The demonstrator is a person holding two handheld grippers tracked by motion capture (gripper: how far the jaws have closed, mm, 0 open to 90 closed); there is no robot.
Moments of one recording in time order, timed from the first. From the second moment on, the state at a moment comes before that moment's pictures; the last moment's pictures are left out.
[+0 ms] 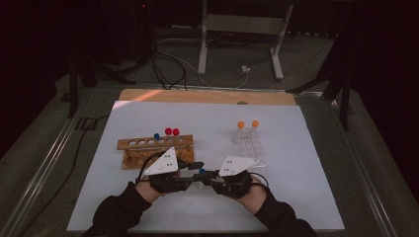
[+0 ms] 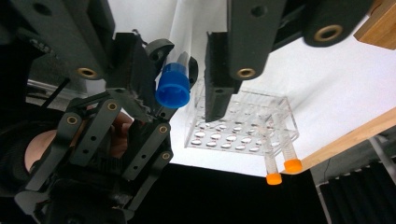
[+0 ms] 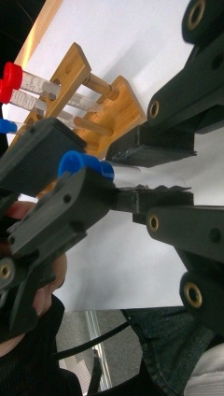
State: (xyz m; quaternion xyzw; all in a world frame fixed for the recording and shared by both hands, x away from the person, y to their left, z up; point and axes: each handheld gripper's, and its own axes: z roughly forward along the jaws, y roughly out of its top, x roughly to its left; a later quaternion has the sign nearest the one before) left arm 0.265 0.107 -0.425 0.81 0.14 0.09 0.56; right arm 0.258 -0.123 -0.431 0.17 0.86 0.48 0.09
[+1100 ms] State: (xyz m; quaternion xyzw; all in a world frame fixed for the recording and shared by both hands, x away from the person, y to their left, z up) left arm 0.280 0.181 -0.377 0.79 0.19 0.17 0.56; right arm 0.261 -0.151 -0.418 0.22 0.81 0.54 0.12
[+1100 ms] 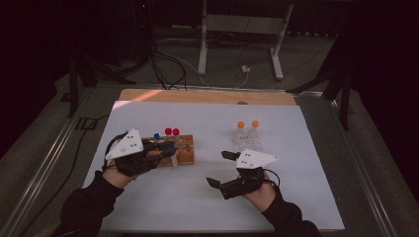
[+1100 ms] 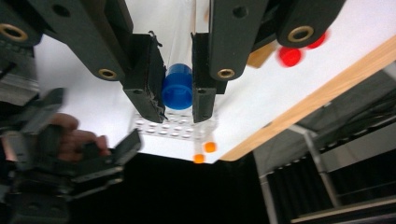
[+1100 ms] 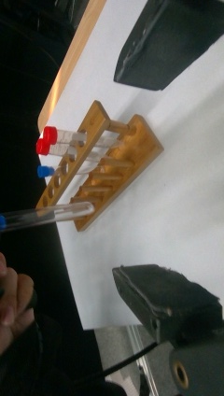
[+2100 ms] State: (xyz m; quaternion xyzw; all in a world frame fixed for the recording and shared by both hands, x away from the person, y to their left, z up) left arm 0.334 0.248 -0.394 0.75 0.31 0.24 0.53; right arm 0.259 -0.152 -0.419 0.19 0.81 0.54 0.13
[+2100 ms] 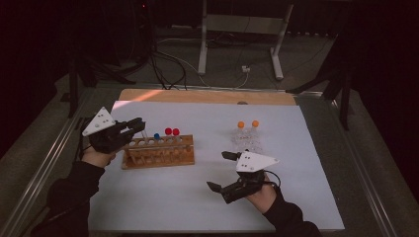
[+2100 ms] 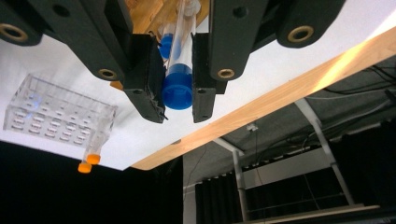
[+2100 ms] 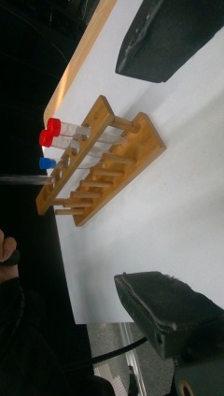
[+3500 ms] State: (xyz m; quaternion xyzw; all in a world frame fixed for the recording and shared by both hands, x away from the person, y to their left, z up) left arm 0.345 0.235 -0.458 0.76 0.35 0.21 0.50; right arm 0.259 -0.154 -0.421 0.19 0.82 0.53 0.12
